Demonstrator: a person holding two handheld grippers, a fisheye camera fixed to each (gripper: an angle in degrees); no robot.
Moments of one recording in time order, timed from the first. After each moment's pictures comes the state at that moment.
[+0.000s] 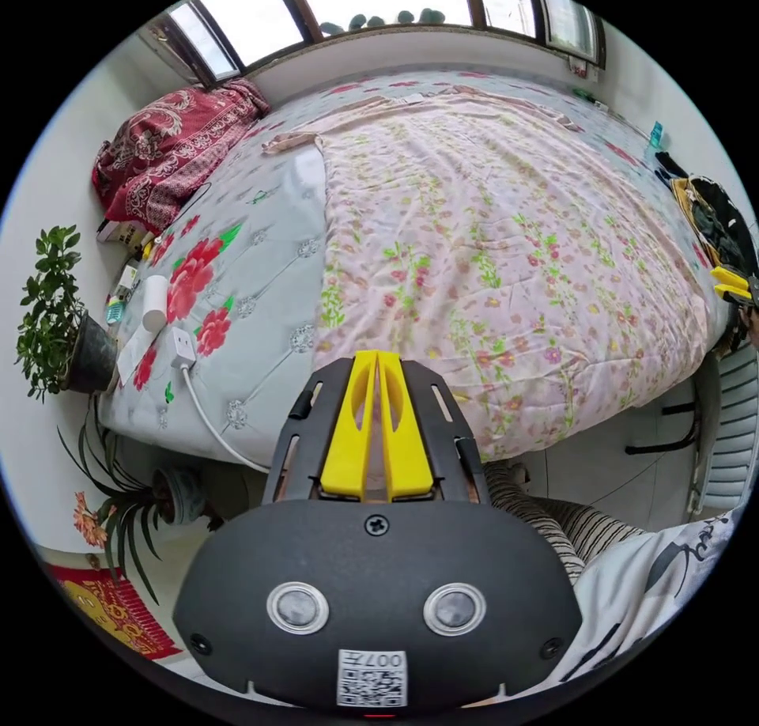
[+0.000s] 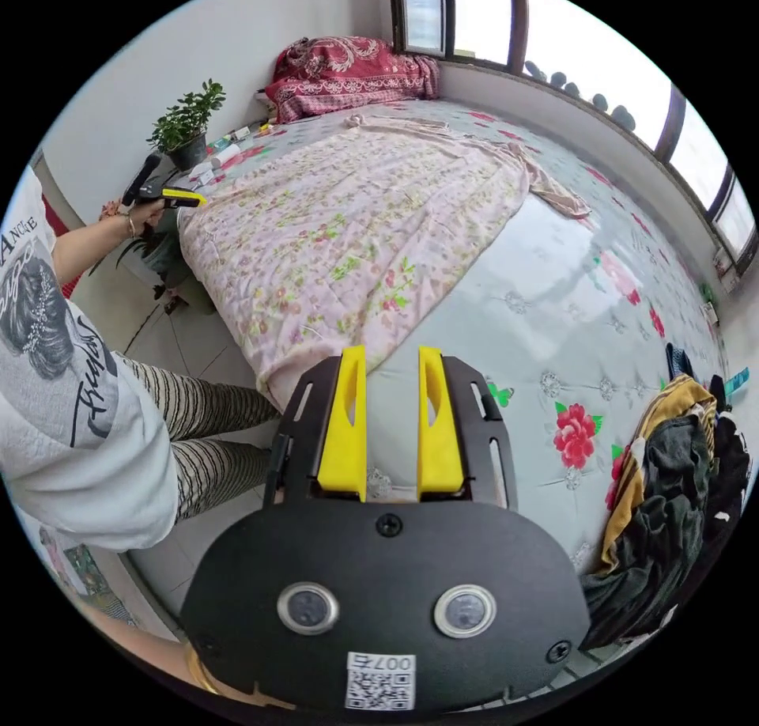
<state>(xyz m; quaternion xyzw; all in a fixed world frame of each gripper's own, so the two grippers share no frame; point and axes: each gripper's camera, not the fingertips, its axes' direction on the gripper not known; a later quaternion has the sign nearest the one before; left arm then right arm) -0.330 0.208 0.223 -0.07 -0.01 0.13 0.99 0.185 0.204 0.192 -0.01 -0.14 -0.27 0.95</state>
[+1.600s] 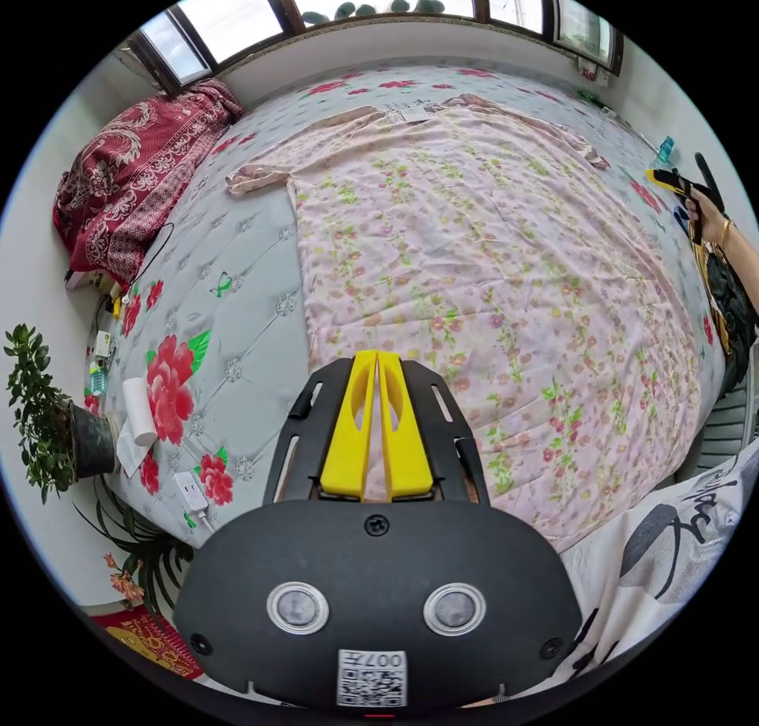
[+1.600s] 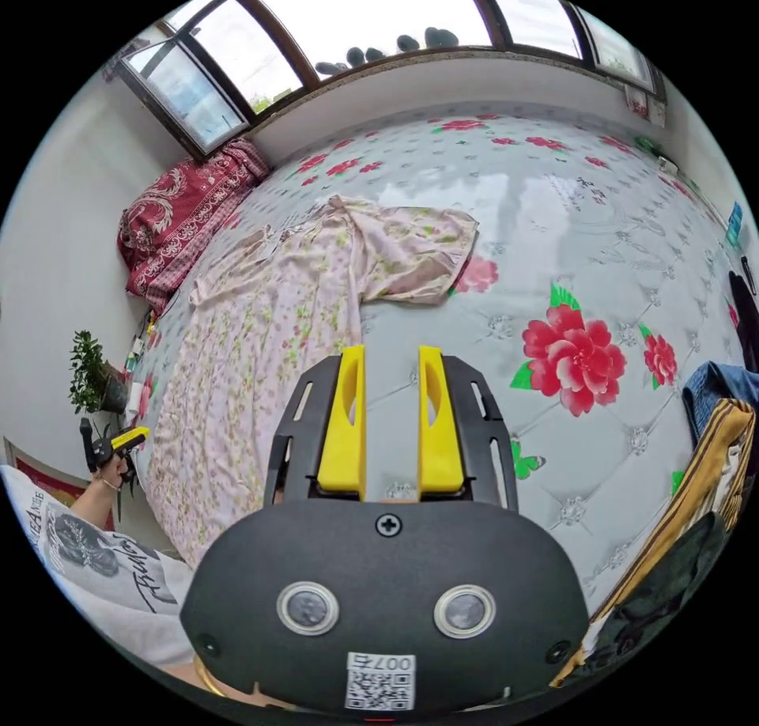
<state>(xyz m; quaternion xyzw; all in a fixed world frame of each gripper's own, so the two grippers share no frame) -0.238 -0.016 0.325 -0.13 0.02 0.16 0.98 0.316 -0.226 0.387 -0.01 -0.19 0.02 0.98</state>
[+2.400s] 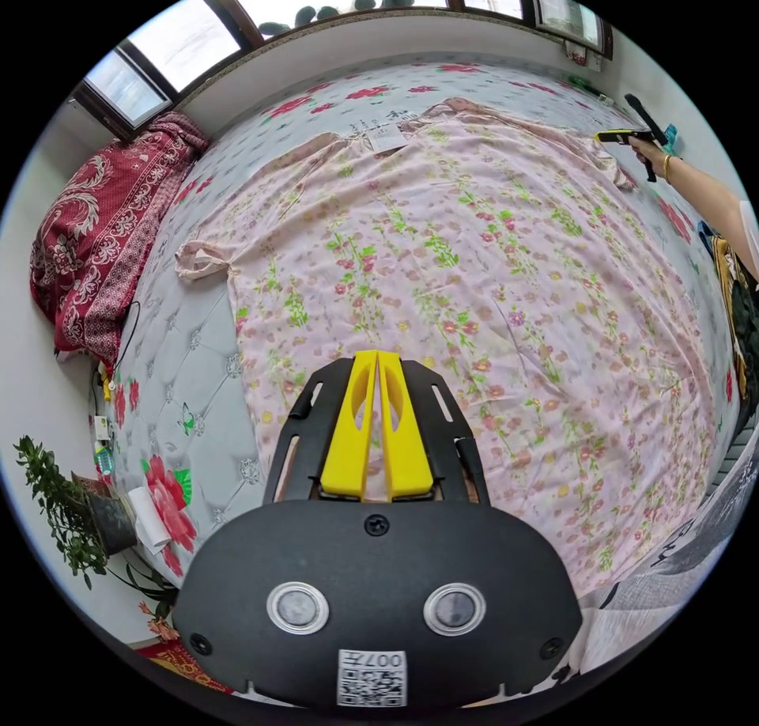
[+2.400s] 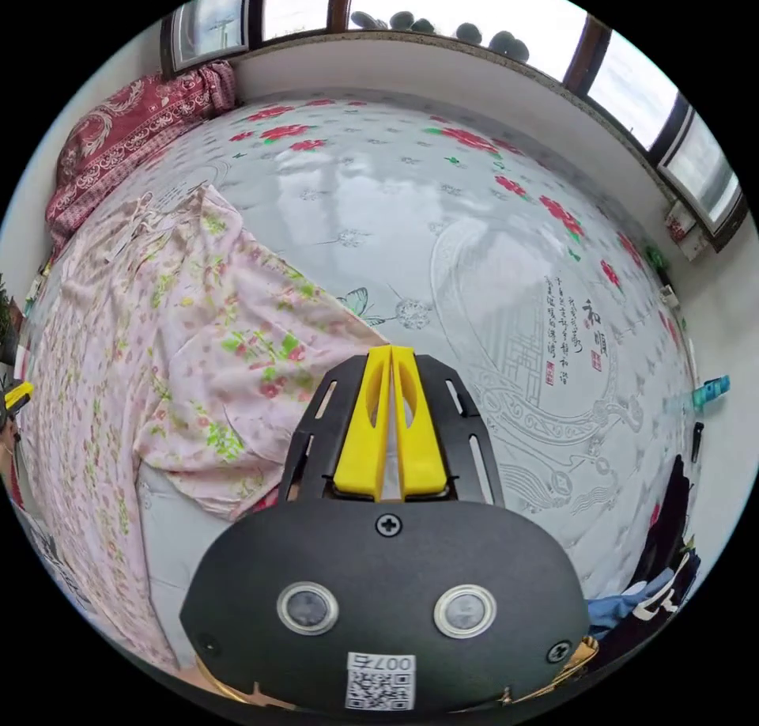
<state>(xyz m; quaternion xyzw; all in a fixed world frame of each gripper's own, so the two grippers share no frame) -0.179 -0.132 0.428 -0.11 0.00 0.19 0.97 0.316 -0.402 0.550 -0.02 0.01 -0.14 0.99</state>
